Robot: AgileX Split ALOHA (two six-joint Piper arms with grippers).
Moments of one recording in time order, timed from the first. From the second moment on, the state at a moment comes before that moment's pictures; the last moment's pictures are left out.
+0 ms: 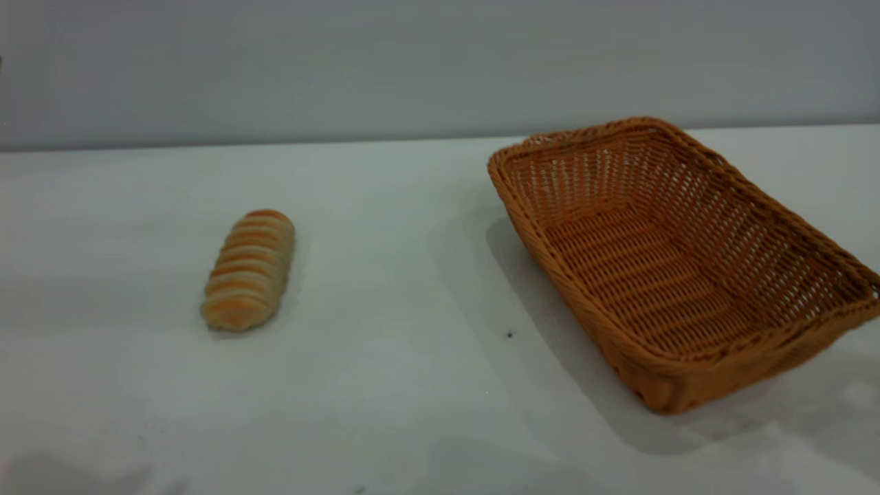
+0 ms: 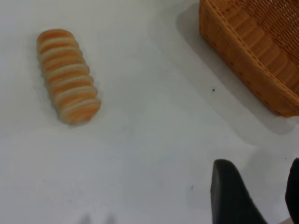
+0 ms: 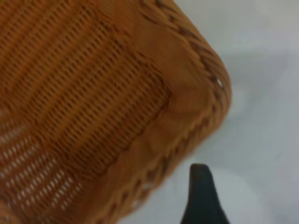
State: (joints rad) left arm -0.12 0.91 -0.58 -0.65 0.51 0.50; right arm 0.07 1.48 -0.64 0.01 0.37 0.58
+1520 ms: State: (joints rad) left arm -0.12 0.95 -0.58 -0.66 0.45 0.50; right arm 0.07 2.01 -0.78 0.51 0.09 0.36
